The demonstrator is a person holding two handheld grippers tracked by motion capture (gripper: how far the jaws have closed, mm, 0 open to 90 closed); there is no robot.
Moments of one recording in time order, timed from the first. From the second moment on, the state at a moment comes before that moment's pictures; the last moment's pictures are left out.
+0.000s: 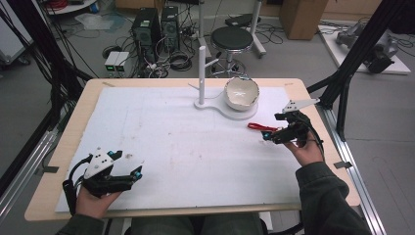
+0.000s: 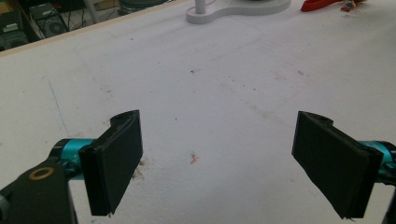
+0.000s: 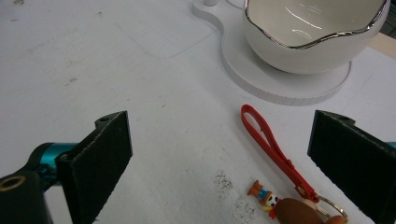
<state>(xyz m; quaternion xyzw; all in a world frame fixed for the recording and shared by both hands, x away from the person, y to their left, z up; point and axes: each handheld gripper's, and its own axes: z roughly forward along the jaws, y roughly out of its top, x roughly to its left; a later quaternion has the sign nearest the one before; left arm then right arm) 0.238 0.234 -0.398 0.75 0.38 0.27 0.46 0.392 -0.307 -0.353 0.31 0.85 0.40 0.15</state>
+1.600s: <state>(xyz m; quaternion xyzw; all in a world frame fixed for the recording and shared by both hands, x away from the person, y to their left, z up) 0.242 0.235 -0.399 0.75 0.38 0.27 0.46 0.467 -0.295 -0.406 0.30 0.92 0.22 0.12</state>
